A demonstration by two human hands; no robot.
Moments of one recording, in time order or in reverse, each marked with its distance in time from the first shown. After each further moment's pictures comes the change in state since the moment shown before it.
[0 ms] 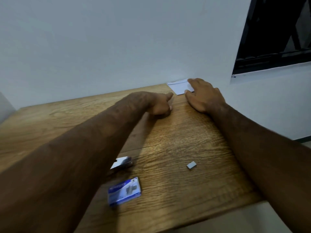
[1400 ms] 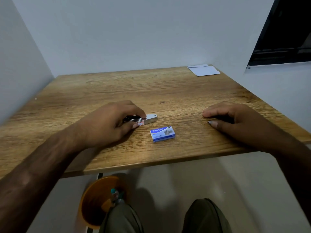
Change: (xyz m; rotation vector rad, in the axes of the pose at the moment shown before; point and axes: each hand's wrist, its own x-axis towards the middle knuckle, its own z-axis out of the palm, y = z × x) left_hand -0.265 -0.112 0.079 -0.112 0.428 0.294; right_hand -0.219 -0.047 -0.063 0.344 -0.234 -0.269
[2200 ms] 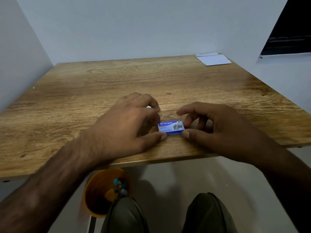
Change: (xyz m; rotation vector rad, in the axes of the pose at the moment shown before) left_hand -0.004 0.035 0.015 0.105 0.041 0.015; right_hand -0.002 -0.072 0.041 0.065 -0.056 -0.101
